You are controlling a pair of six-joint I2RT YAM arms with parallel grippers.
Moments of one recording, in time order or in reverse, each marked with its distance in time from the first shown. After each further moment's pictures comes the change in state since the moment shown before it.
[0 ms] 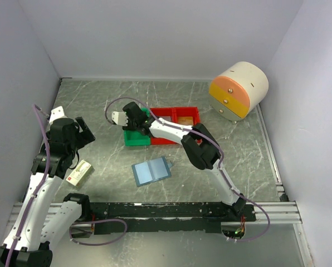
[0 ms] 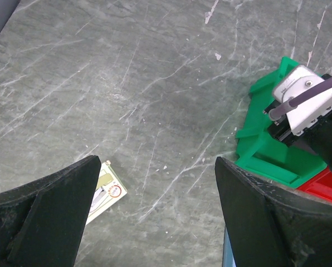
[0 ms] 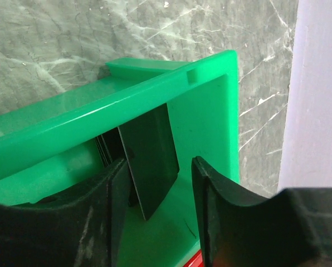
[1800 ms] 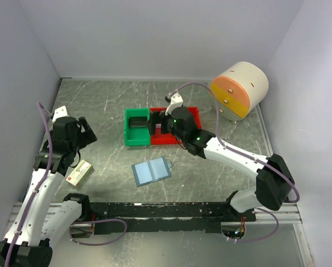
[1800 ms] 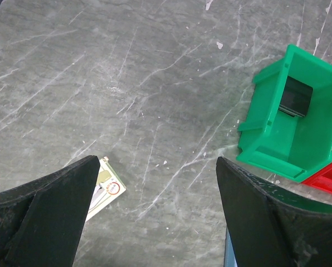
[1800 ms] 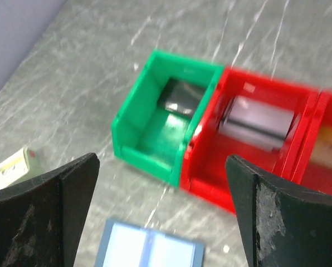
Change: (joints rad) left arm 0.000 0.037 -0.005 0.001 0.025 0.004; right arm -0.058 -0.881 -0.750 0.314 -0.040 1.126
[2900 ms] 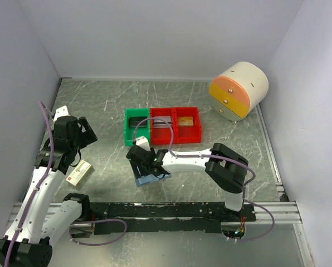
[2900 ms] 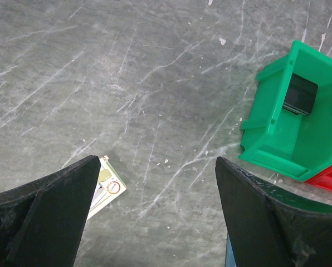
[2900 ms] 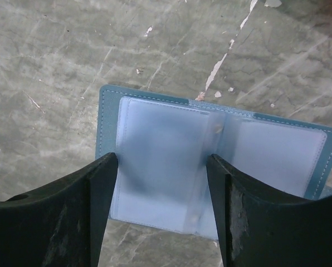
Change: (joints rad) left arm 0.000 0.023 0.000 0.000 0.002 0.000; right arm 0.357 0.409 0.105 -0.456 0.075 0.349
